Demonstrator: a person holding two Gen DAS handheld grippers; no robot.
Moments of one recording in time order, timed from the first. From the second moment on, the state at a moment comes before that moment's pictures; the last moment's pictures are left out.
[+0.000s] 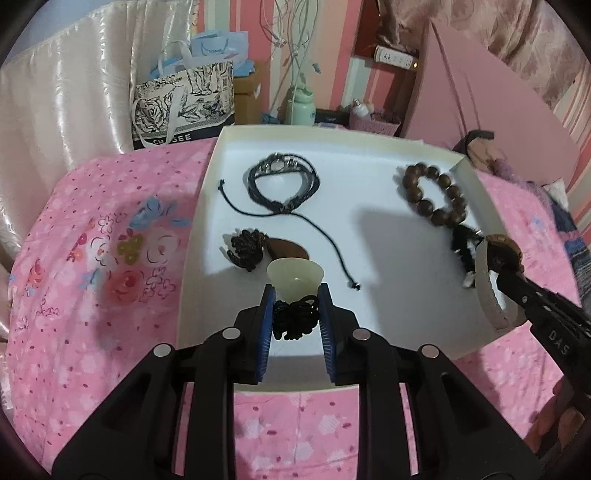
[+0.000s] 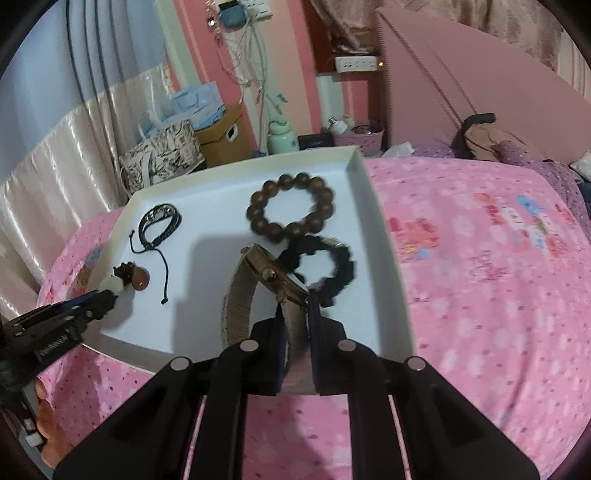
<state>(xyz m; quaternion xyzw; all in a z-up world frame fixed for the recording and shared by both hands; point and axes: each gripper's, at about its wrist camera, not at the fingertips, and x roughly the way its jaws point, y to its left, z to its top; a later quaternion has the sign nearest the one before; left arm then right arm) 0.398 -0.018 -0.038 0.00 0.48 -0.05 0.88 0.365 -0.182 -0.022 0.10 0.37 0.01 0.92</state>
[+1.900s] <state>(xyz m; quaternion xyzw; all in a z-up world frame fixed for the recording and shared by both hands) 0.370 -0.021 0.001 0.01 0.43 -0.04 0.90 0.344 -0.204 0.013 0.08 0.33 -0.02 0.94</state>
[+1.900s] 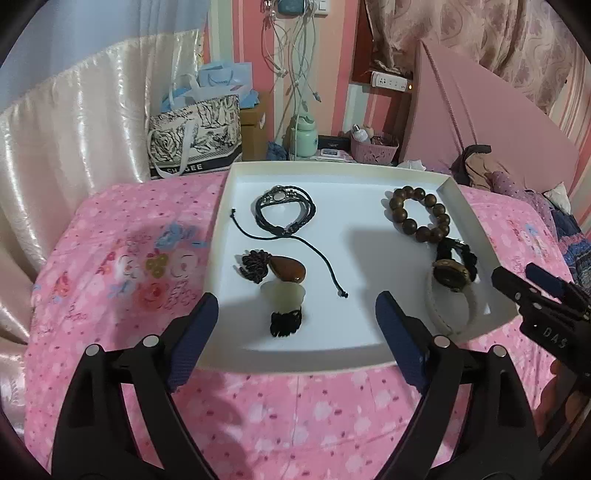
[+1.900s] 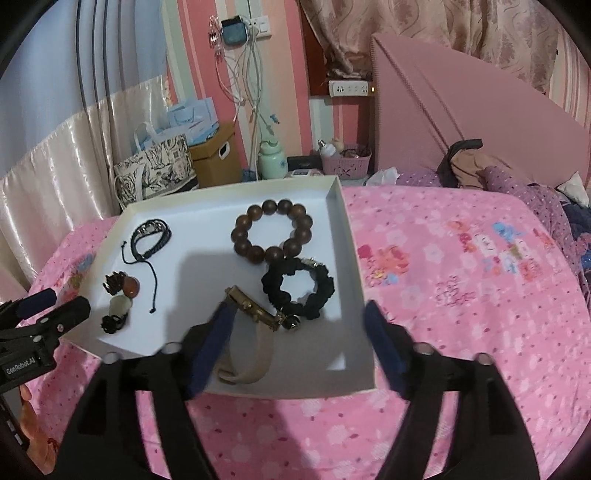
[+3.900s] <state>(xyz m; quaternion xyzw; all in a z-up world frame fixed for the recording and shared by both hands) 0.182 0.106 -0.073 -0.04 0.47 0.03 0.88 0.133 -0.275 -0.076 0.07 0.35 -0.13 0.92</state>
